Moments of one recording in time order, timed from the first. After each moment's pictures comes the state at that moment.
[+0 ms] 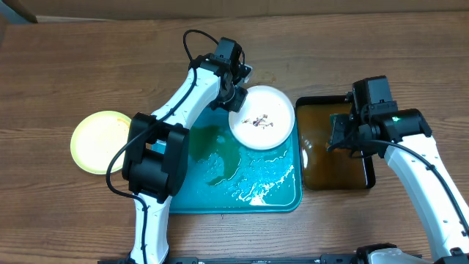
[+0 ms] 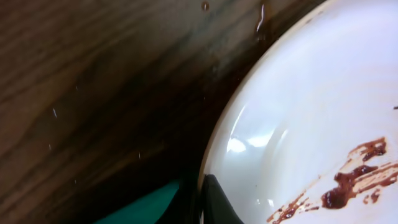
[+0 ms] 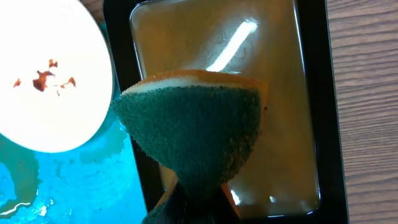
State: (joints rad) left arm -0.37 2.23 1.75 -0.89 0.11 0.08; right arm 0.15 1.39 1.12 -0.97 -0.05 0.33
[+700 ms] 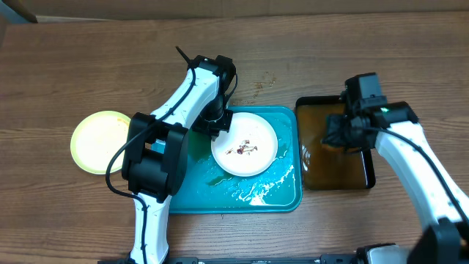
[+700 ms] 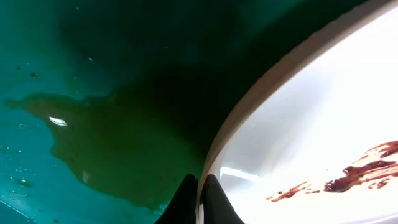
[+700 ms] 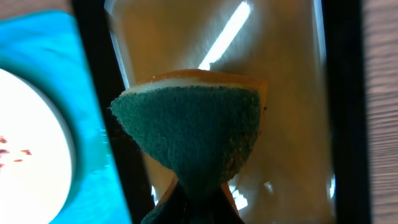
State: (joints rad) left arm -0.36 2.23 1.75 -1.32 0.02 -0.20; right arm 0.15 1.54 1.11 -0.91 -0.05 0.33
